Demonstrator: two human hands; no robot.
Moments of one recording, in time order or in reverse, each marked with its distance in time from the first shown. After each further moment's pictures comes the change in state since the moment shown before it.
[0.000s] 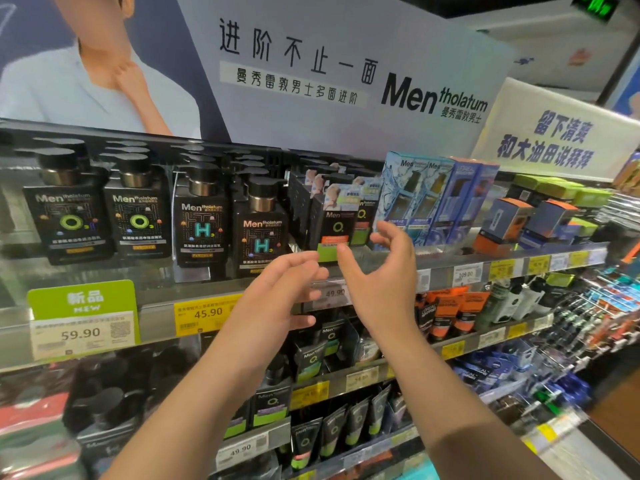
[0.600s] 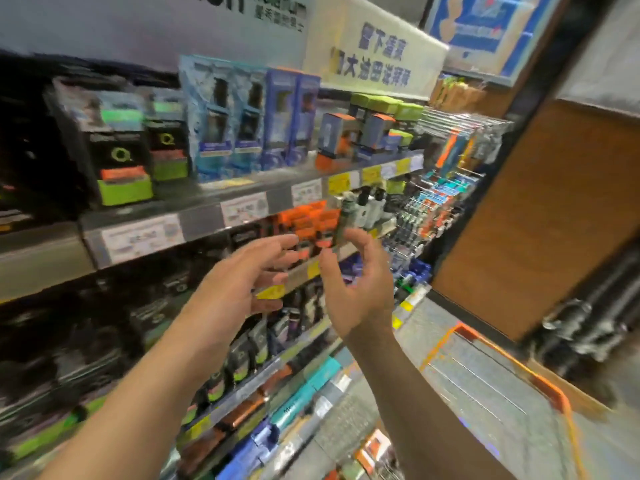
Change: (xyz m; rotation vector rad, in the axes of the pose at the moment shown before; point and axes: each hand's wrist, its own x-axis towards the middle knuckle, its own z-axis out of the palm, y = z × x) left_hand -0.009 -0.064 0.139 0.051 -0.349 -0.155; right_hand -0.090 0.071 -0.165 -0.086 0.223 0.179
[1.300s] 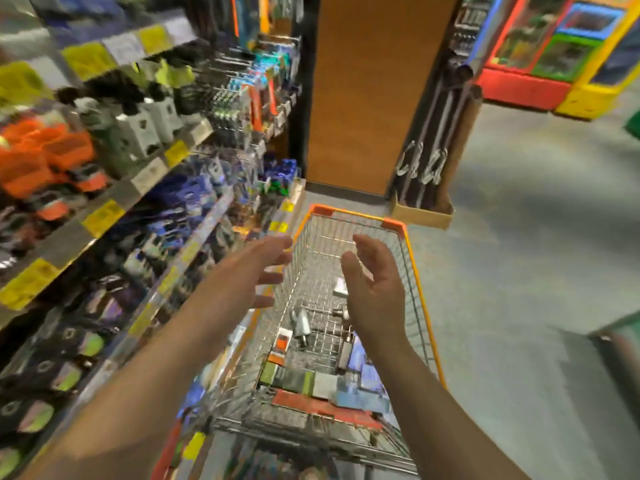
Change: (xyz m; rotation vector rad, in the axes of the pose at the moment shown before) left_hand -0.027 -0.119 0.251 0.232 -0.578 -0.240; right_hand -0.136 0.139 -0.255 -0.078 0.534 0.488
